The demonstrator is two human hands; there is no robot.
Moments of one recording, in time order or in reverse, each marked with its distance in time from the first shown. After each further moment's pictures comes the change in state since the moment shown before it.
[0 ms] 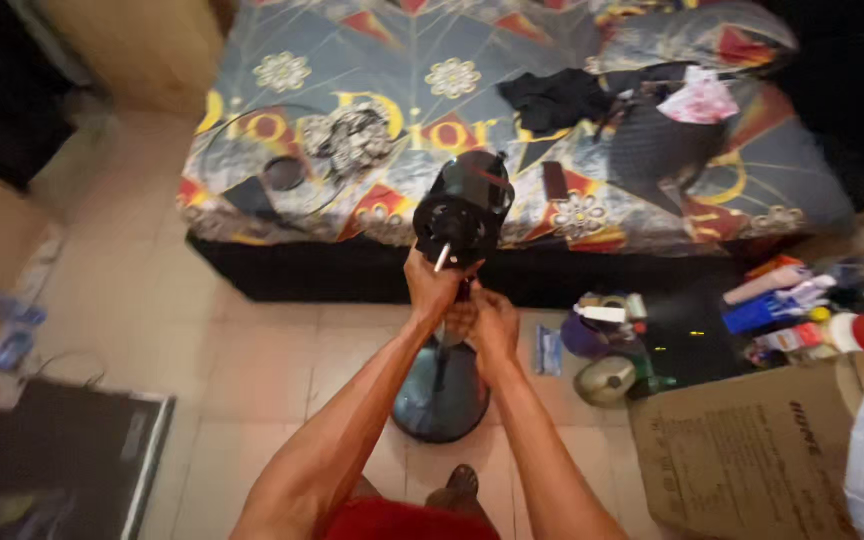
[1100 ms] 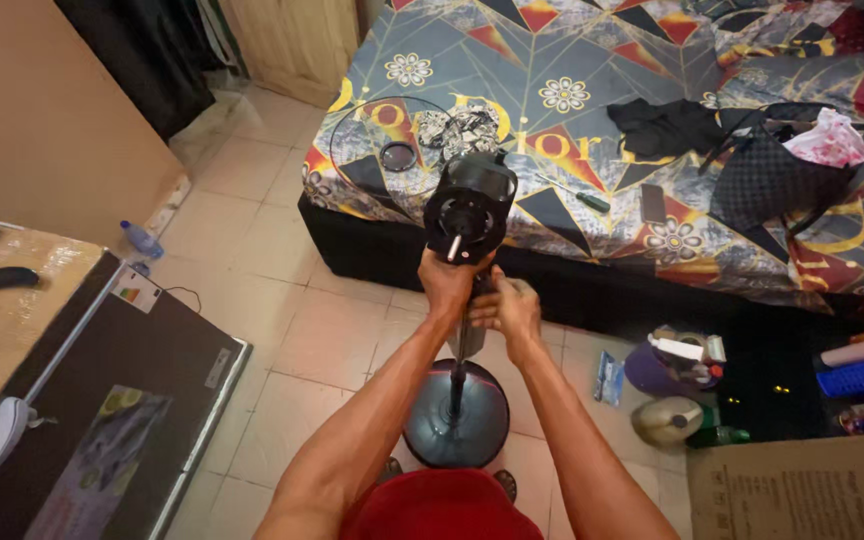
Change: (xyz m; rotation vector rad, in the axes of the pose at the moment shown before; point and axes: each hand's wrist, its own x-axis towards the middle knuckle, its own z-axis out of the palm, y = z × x) left_hand -0.038 0.022 -0.141 0.107 0.342 -0.040; right_hand -0.084 0.021 0.089 -0.277 -0.254 0.118
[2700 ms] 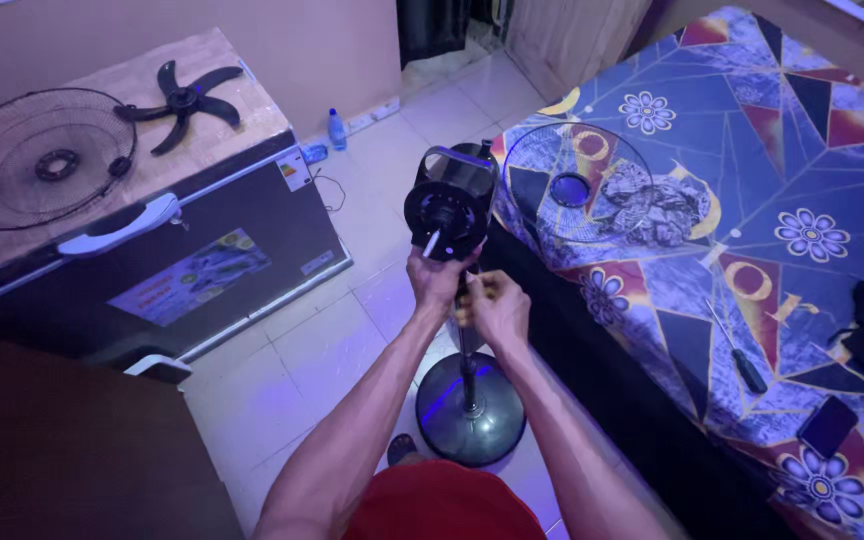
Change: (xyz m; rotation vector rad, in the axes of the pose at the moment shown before) left_hand 0.085 -0.034 -0.073 -0.218 0.576 0.122; right_hand 0.056 -0.039 0.124 -0.479 -0.608 -0.270
